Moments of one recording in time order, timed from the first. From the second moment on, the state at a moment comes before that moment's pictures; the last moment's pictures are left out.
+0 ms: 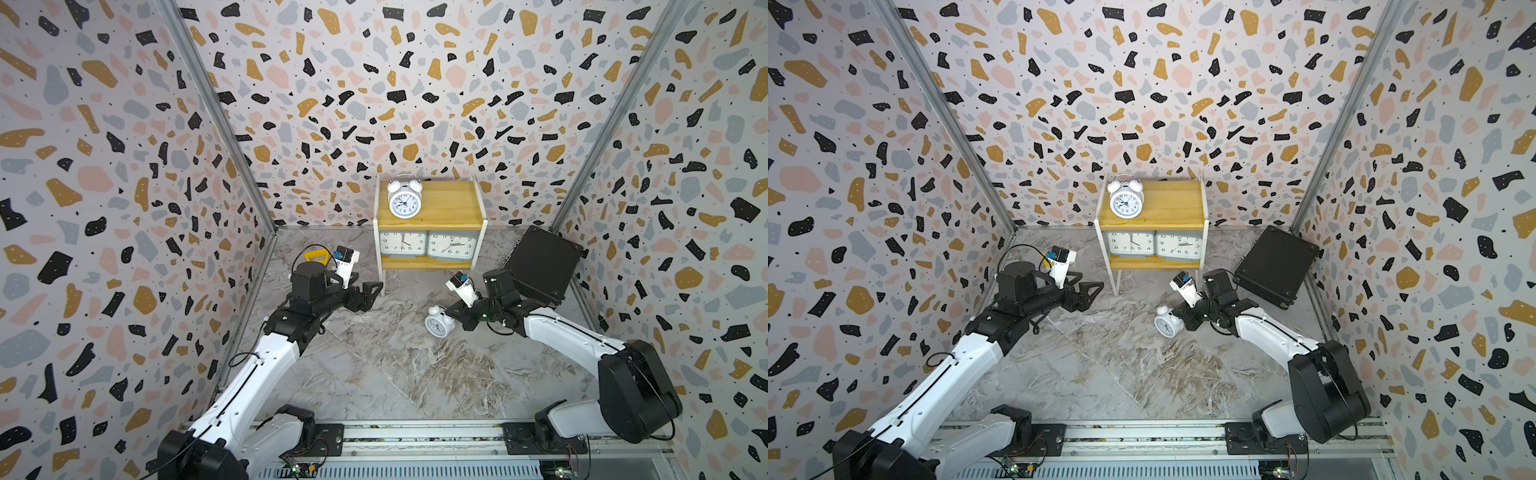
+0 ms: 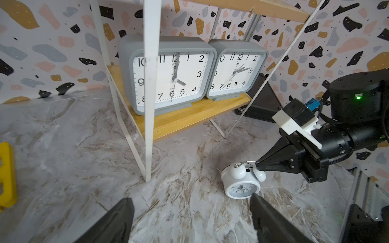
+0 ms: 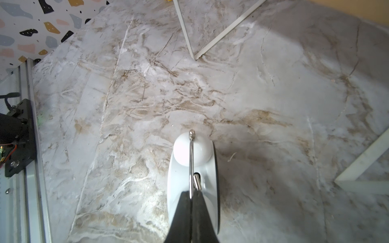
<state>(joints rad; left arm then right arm) -0.28 1.06 0.82 -0.19 0.48 -0.08 0.45 1.40 0.83 -0.24 -0.56 -0.19</state>
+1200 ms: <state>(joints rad) -0.56 1.38 1.09 -0.40 0.80 0.51 0.47 1.30 1.07 -0.63 -0.90 -0.40</state>
